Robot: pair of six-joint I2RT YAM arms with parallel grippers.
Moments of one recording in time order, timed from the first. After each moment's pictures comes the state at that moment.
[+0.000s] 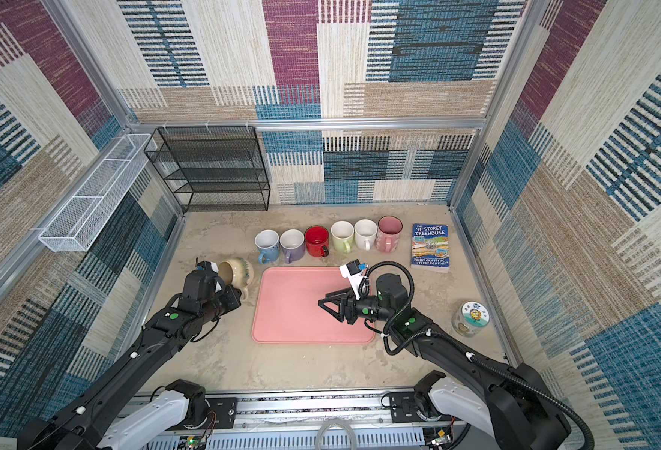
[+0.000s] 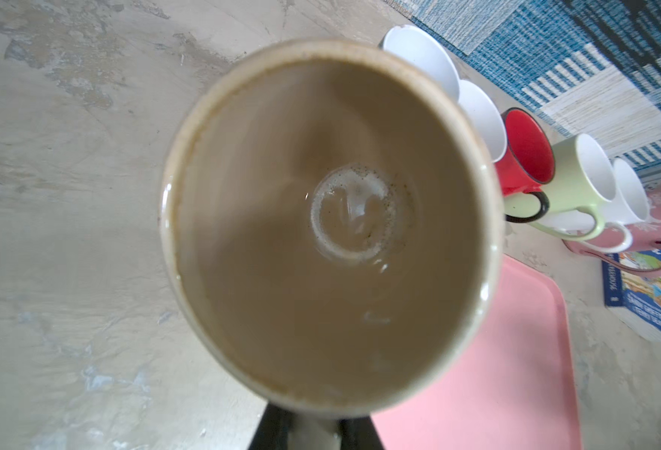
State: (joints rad) left arm -0.29 0.99 0.67 -0.47 -0.05 -0.63; right arm 0.57 1.06 0.46 0.33 -0.67 0.52
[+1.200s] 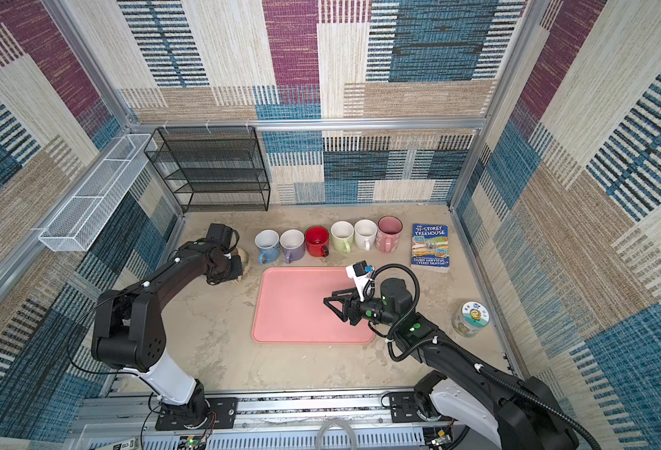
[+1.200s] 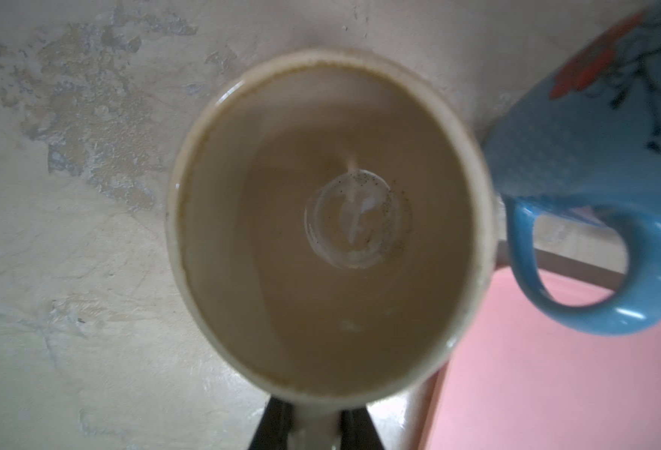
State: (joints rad) left arm -0.14 1.70 1.23 -0.73 -0.13 -0.36; right arm 0.57 0.98 0.43 0.29 -0.56 0.49
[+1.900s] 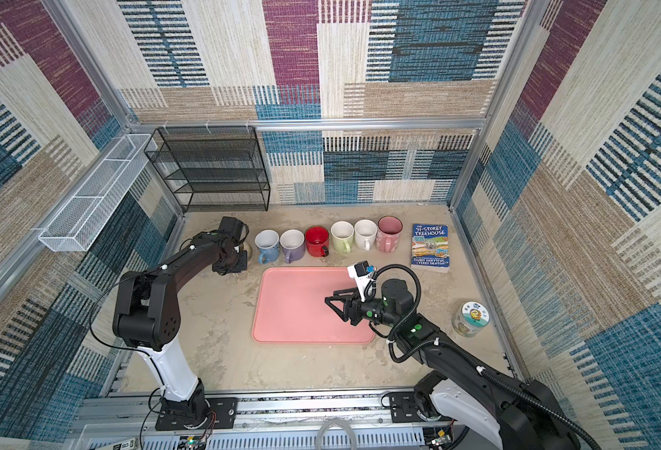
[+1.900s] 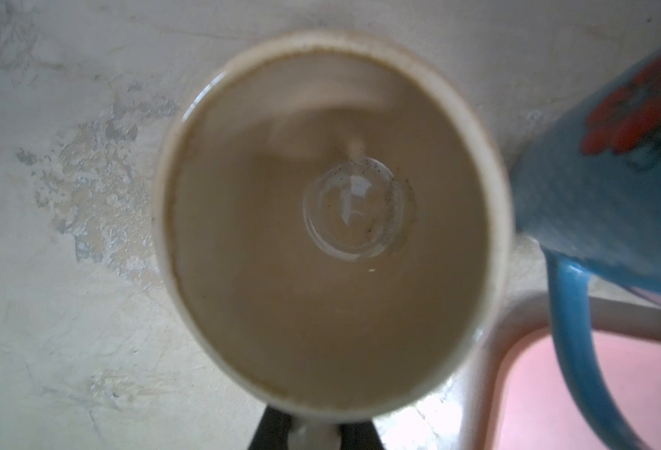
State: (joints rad) left arm -0.19 1.87 1.38 -0.75 -0.24 -0.22; right arm 0.57 0.96 0.42 0.27 -0.54 0.48
